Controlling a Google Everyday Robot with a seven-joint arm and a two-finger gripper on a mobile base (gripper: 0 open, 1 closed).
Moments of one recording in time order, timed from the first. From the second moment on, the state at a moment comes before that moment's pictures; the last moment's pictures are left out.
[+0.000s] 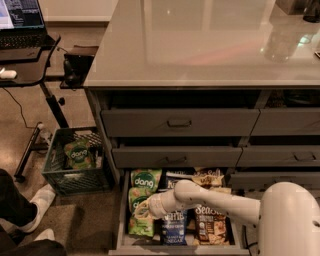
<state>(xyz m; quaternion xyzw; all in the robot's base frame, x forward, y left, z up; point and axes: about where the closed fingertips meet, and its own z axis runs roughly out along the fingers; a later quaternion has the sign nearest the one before) 0.514 0.081 0.305 -0.75 0.49 0.25 0.37</state>
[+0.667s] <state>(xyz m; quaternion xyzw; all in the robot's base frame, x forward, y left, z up) 0.513 0.081 0.306 -0.75 0.49 0.25 0.37</state>
